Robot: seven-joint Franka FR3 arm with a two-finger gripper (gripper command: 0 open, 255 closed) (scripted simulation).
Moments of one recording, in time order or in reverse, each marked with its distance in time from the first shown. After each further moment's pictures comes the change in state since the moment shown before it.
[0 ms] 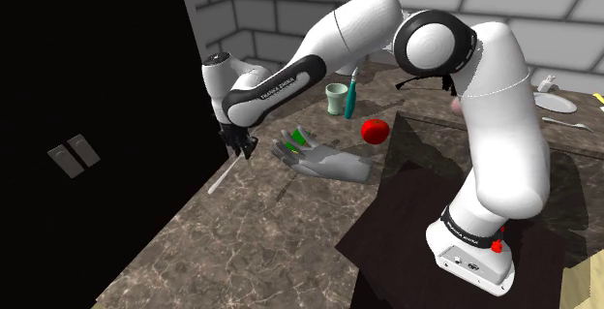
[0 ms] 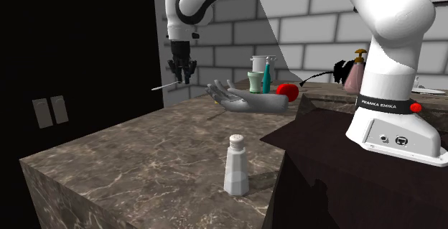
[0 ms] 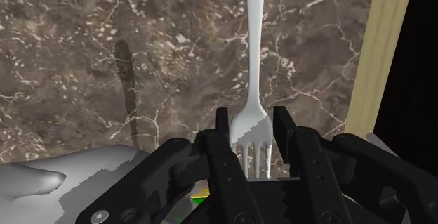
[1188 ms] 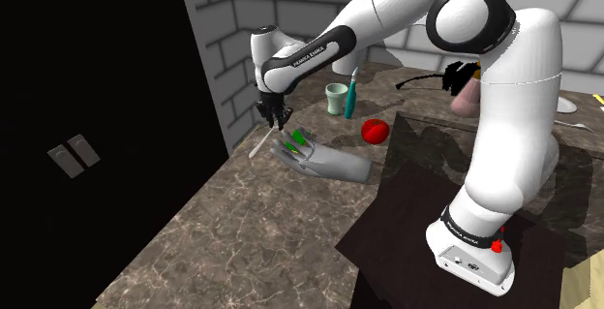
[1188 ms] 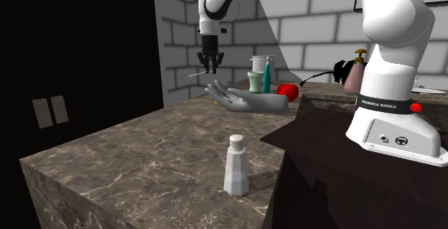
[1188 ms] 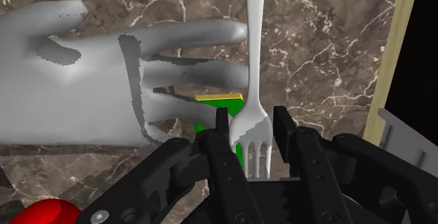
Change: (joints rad) arm -0.243 -0.191 -0.017 -0.203 0.085 0.049 -0.262
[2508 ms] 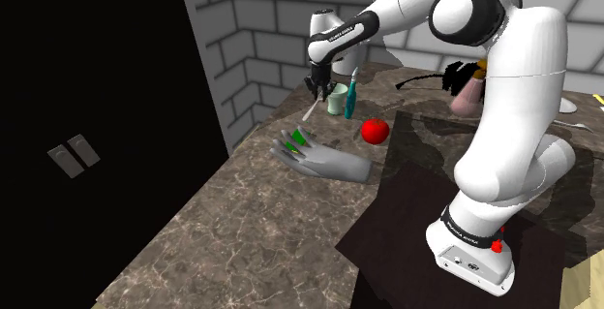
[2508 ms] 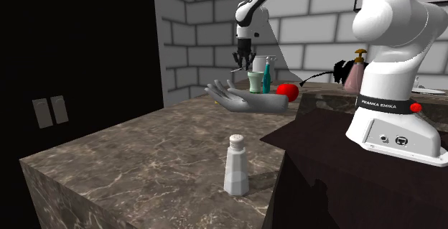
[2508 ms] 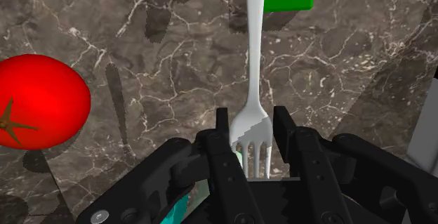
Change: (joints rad) arm -0.308 0.016 -0.105 0.039 0.061 0.020 -0.442
